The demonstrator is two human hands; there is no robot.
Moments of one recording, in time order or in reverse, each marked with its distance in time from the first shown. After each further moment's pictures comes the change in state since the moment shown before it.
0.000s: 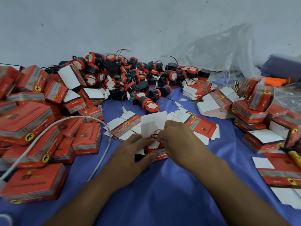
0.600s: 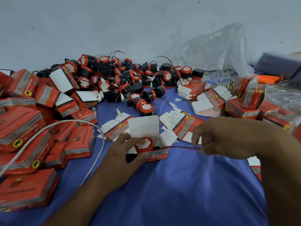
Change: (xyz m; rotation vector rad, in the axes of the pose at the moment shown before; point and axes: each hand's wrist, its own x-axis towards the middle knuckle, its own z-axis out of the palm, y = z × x) left_hand -0.001 0.003 -0.002 -0.035 0.076 -0.033; right_hand -0.047 0.065 -0.092 0.114 -0.520 0.193
